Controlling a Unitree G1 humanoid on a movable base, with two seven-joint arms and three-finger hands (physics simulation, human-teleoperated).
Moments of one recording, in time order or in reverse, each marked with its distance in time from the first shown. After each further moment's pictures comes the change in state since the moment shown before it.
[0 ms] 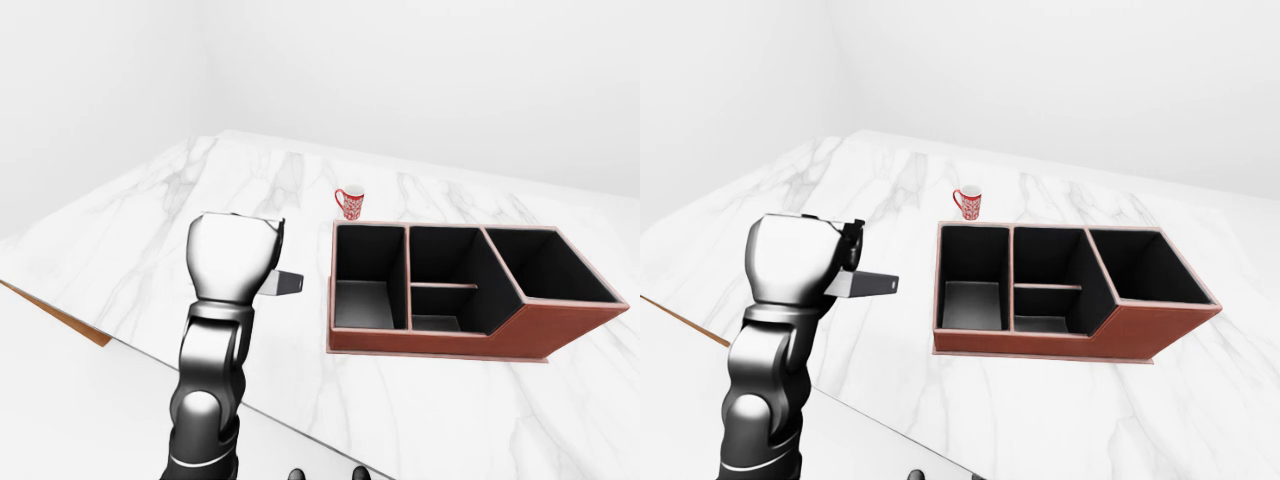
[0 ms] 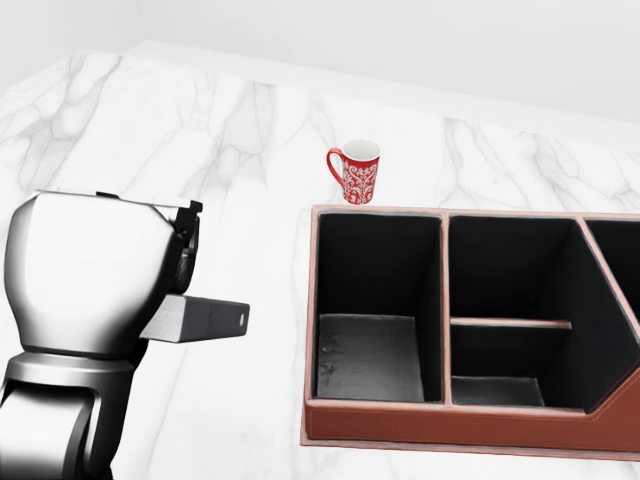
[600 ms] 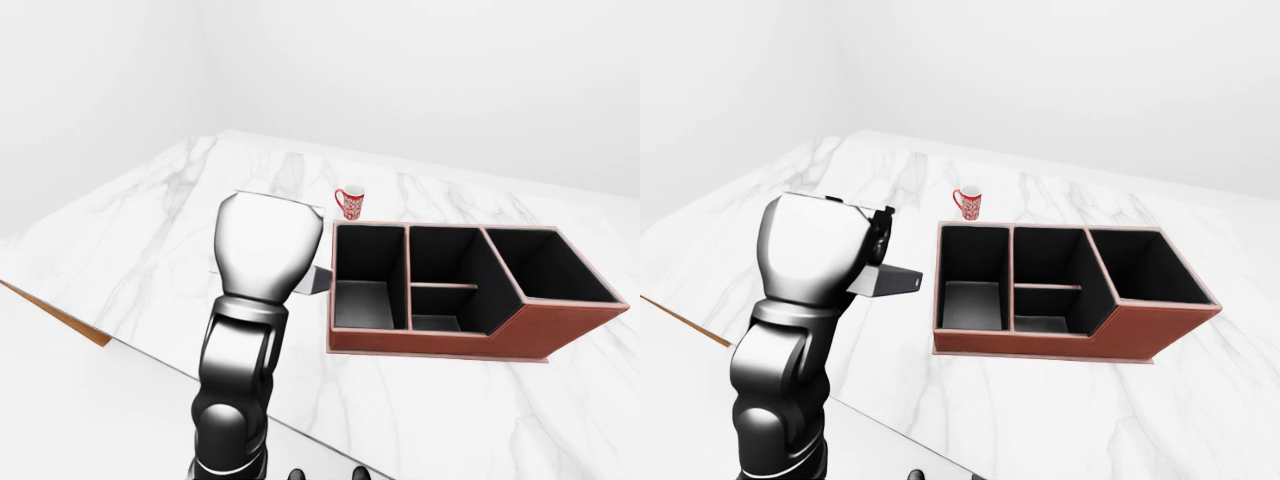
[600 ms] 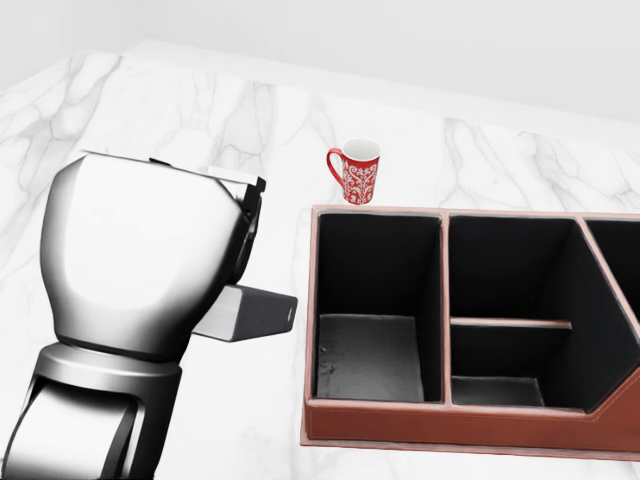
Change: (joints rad) left arm -0.100 -0.128 -0.123 -0.124 0.124 -0.051 -0.201; right arm 0.000 0.000 0.001 0.001 0.000 0.000 0.000
